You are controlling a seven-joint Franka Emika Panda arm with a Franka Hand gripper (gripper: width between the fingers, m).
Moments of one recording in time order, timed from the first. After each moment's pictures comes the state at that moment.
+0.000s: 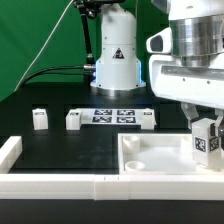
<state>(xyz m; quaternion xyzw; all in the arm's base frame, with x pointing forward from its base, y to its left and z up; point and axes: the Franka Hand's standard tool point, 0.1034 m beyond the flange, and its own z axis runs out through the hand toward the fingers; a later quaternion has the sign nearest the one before) 0.624 0.114 0.086 -0.86 0.51 0.01 0.07</state>
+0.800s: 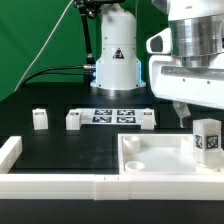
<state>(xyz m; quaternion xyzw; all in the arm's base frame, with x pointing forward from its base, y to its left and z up) 0.624 0.114 0.086 -0.89 0.44 0.01 0.07</state>
